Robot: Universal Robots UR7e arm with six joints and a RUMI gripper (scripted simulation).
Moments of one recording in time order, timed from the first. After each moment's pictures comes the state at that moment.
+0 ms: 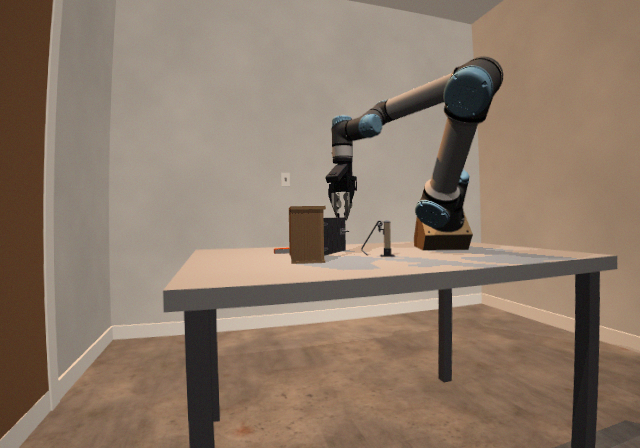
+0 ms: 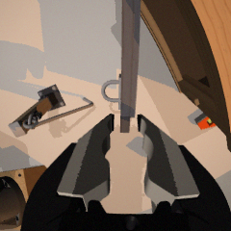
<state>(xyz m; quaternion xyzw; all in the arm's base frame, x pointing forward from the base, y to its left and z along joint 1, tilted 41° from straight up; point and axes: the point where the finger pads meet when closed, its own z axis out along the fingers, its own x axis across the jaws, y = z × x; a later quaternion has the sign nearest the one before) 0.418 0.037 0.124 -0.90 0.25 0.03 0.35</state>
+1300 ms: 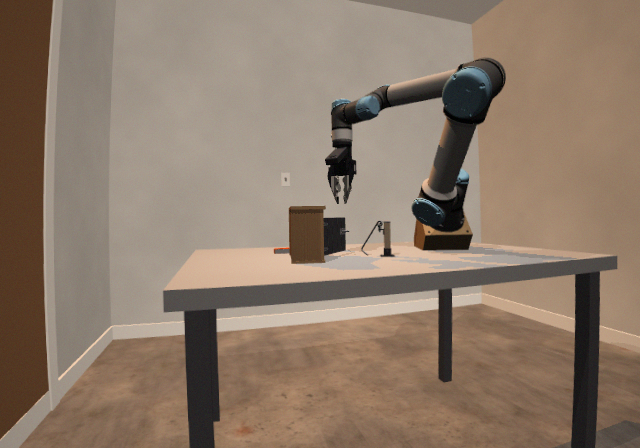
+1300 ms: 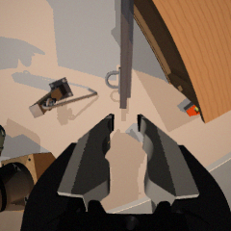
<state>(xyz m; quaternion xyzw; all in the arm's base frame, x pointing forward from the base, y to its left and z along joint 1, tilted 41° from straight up) 0.412 -0.002 0.169 -0.90 0.25 0.03 0.34</state>
